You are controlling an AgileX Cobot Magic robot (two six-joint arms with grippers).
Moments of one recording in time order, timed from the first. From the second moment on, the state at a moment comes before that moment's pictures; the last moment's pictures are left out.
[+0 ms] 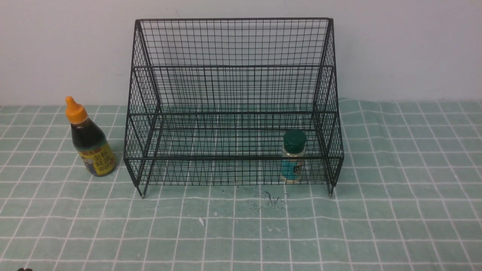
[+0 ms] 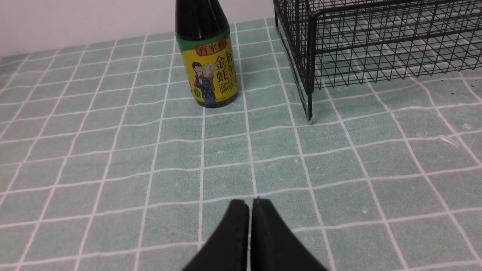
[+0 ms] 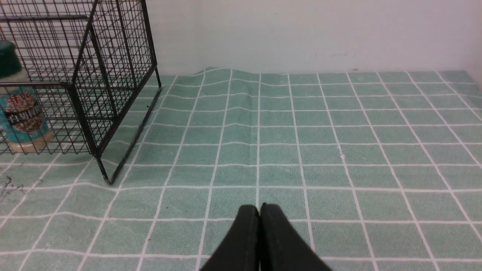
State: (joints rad) right arm 0.00 -0.01 0.02 0.04 0.39 0.02; left arm -0.05 -0.01 0.03 -0.02 0.38 0.08
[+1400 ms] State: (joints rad) right arm 0.00 -0.01 0.02 0.04 0.39 0.04; left arm -0.05 -0.01 0.03 -0.43 -0.23 -0.01
